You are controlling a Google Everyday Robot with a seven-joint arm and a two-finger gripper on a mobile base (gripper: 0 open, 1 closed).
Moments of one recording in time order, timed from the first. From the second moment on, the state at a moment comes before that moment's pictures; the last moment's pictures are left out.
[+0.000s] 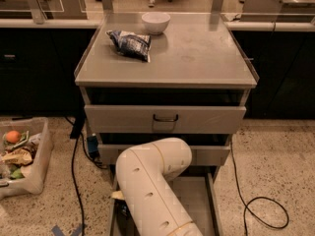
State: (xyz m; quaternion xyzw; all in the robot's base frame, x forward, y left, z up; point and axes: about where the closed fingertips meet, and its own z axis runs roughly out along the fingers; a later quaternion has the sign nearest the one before) arm 0.630 0.124 0.117 -0.03 0.96 0.16 0.21
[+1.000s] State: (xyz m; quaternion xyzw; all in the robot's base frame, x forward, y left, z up) arm 0.634 0.112 0.119 -0.02 0.97 0.15 0.20
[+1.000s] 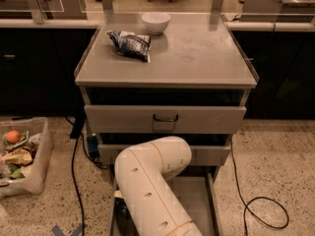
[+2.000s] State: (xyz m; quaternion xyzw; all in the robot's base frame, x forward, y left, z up) arm 0.637 0.109 0.119 -0.01 0.97 0.15 0.20
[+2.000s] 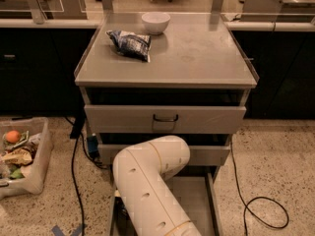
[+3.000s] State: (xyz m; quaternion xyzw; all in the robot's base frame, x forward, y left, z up) arm 0.638 0.099 0.120 -0.03 0.97 0.14 0.20
